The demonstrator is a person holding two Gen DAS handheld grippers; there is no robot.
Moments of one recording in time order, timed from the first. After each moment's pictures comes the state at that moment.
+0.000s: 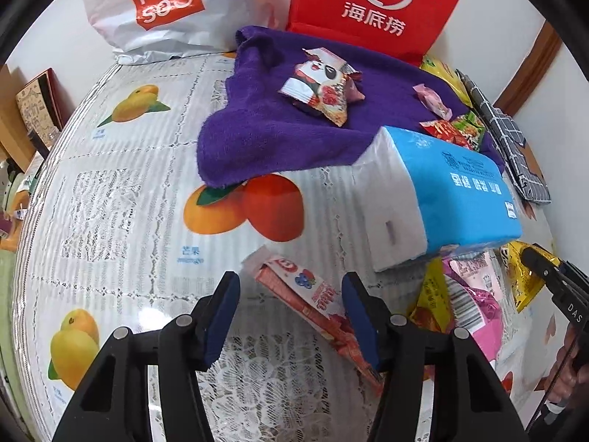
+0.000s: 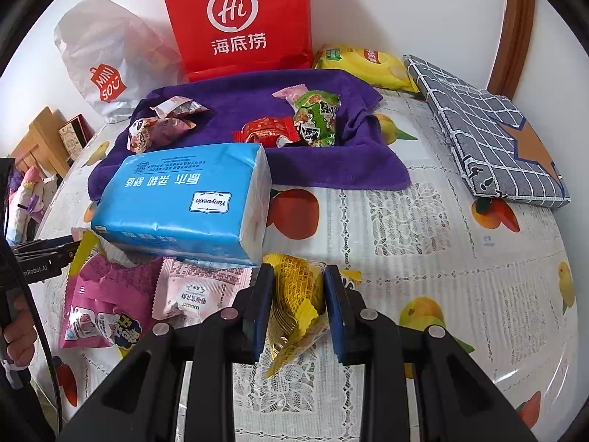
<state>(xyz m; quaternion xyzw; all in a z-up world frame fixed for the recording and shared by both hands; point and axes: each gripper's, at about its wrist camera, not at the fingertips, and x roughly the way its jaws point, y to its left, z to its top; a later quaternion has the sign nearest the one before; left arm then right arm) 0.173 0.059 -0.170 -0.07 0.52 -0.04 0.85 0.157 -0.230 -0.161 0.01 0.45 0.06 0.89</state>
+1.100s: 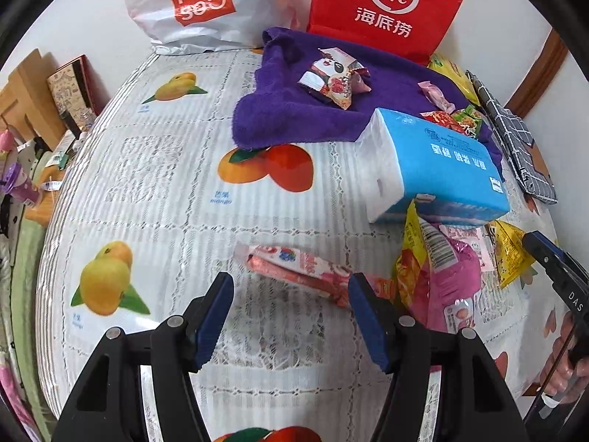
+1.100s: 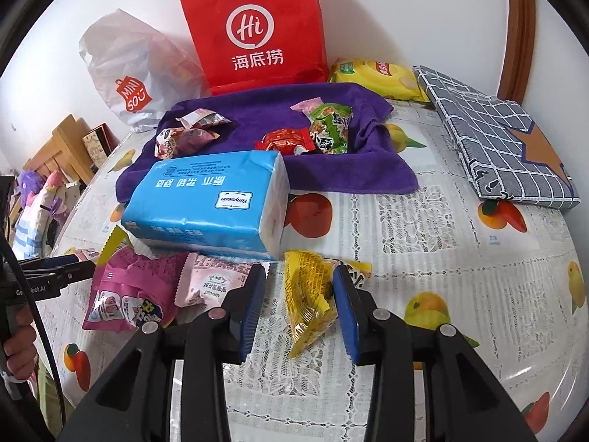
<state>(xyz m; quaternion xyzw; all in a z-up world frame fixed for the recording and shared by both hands) 0.124 0.059 -0.149 -0.07 0.53 0.01 0.85 0.137 -0.237 -0.154 0.02 0.42 0.11 0.90</state>
